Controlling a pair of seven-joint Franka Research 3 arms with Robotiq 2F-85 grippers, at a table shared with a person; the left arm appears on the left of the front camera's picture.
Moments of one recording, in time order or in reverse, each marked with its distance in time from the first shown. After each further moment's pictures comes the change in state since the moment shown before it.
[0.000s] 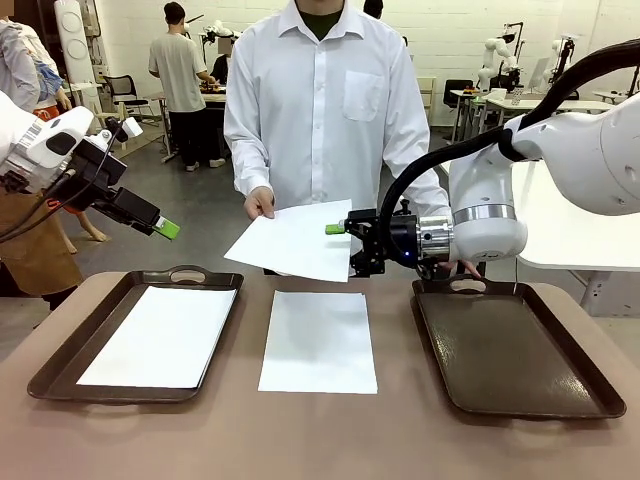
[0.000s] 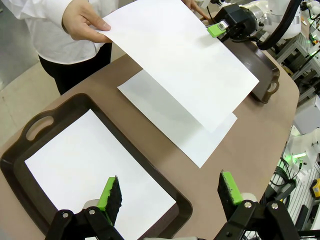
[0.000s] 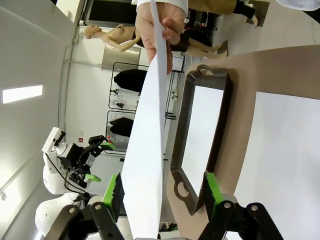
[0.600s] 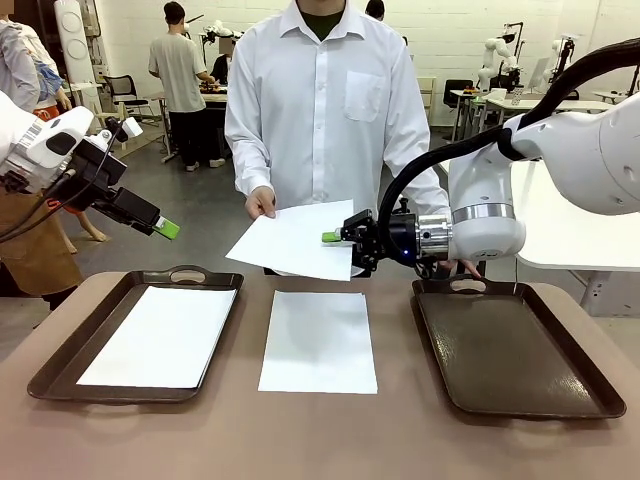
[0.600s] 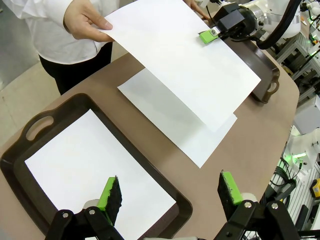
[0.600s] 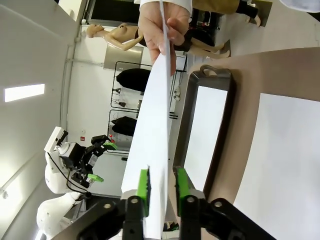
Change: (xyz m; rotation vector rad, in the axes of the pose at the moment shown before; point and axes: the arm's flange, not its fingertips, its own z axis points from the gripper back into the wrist) left arm 0.000 0.000 0.000 0.000 0.000 0.000; right arm 0.003 0.003 -0.002 0.012 0.003 0.005
